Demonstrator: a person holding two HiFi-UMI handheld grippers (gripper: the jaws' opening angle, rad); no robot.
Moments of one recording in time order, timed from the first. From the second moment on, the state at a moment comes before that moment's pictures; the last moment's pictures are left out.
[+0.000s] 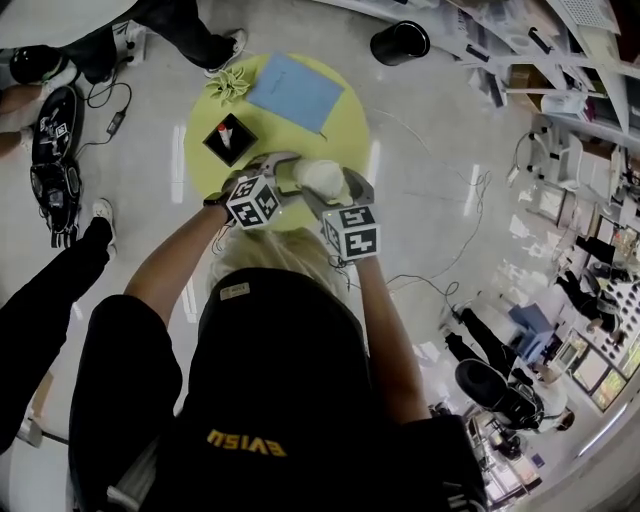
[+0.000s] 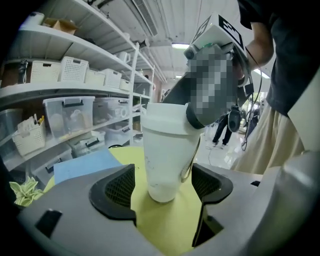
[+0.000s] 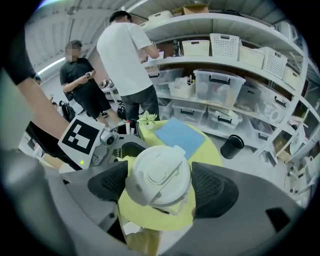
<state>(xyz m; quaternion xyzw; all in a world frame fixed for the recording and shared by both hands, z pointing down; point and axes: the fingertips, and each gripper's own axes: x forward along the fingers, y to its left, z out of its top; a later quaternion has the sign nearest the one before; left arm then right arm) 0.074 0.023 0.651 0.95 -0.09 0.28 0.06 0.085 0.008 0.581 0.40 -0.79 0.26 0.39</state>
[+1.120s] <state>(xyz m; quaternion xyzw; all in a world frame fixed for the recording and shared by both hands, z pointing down) 0.035 0.039 0.640 0.94 -0.14 0.29 0.08 0.095 0.007 0.552 0.42 -0.80 0.30 0.31</state>
